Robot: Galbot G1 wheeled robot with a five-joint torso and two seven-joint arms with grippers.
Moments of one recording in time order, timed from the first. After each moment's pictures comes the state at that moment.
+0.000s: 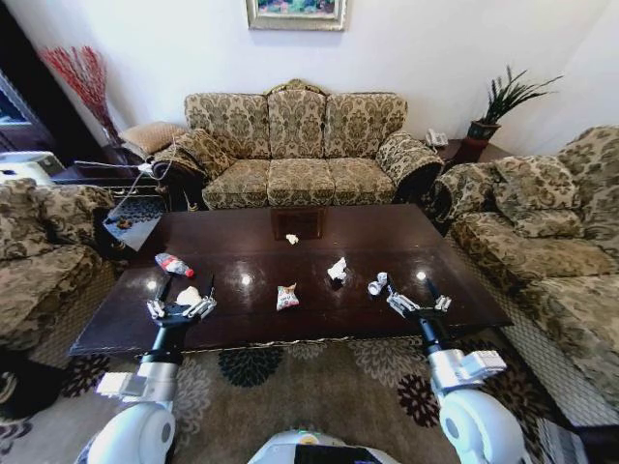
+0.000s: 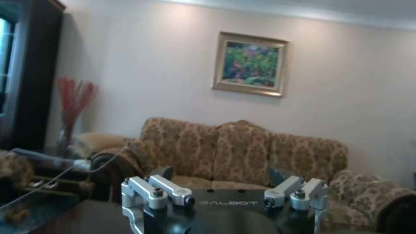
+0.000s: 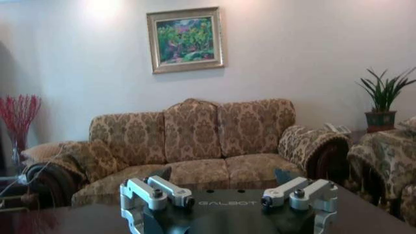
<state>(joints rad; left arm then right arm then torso) 1.73 -1.60 -0.85 -2.37 -0.32 -0.05 0.14 -1.64 1.32 0.61 2.36 0.34 -0.08 0.03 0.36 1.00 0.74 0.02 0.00</state>
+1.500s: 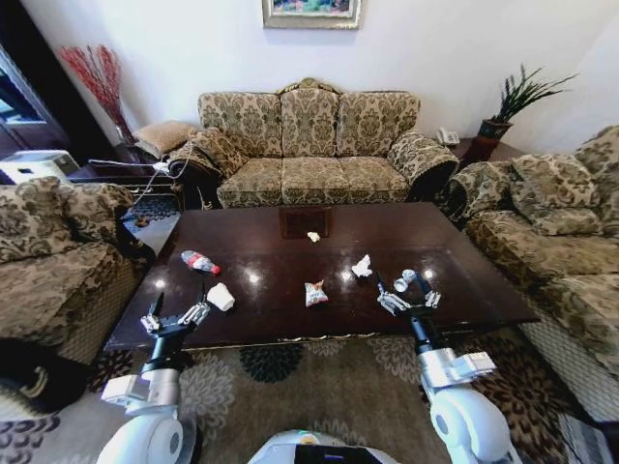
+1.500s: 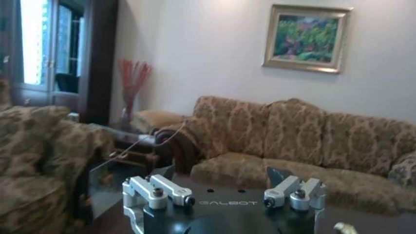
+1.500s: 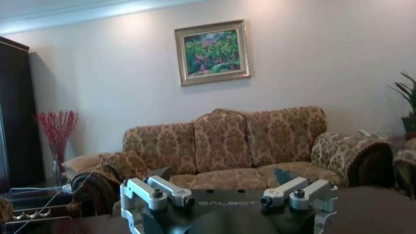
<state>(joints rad) 1.78 -1.61 -0.84 -2.38 -0.31 0.01 -0.01 -1.60 1.35 0.55 2.32 0.33 -0.02 0.00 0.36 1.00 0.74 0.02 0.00</state>
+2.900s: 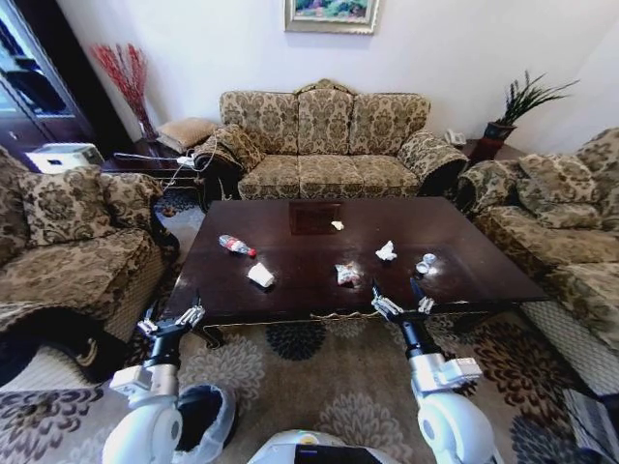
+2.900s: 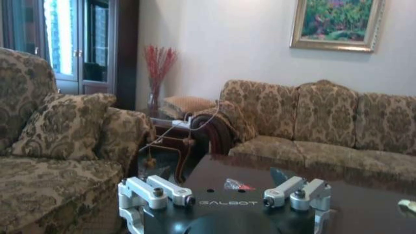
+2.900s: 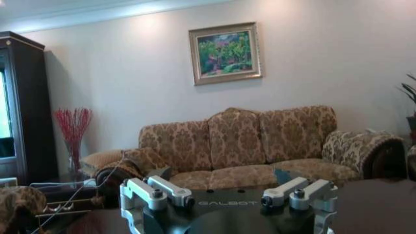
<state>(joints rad) 1.72 -1.51 -0.88 -2.26 -0.34 0.04 -0.05 -1.63 1.40 0.50 2.31 0.26 0.03 0.01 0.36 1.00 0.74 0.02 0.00</state>
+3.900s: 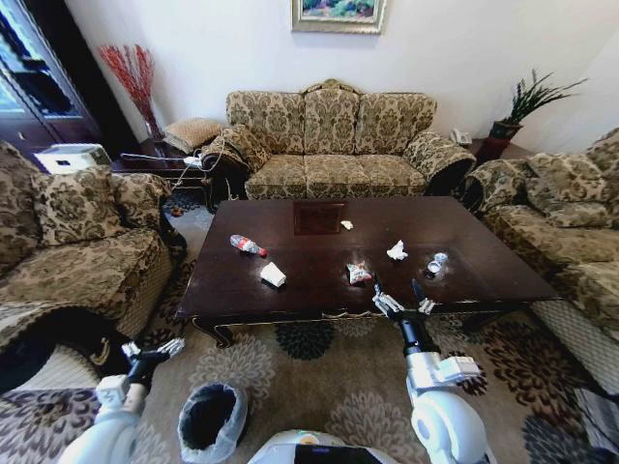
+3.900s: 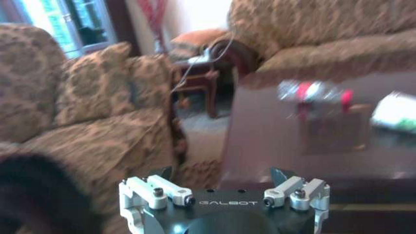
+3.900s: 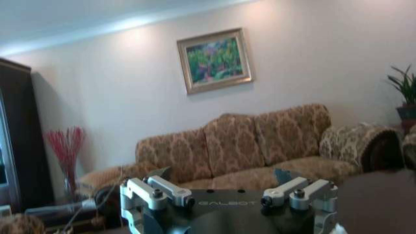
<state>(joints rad) 1.84 -1.24 -0.99 -1.93 -0.39 -0.01 -0.05 -1.59 1.39 0.47 2.33 0.33 0.02 0.08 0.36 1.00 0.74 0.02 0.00</state>
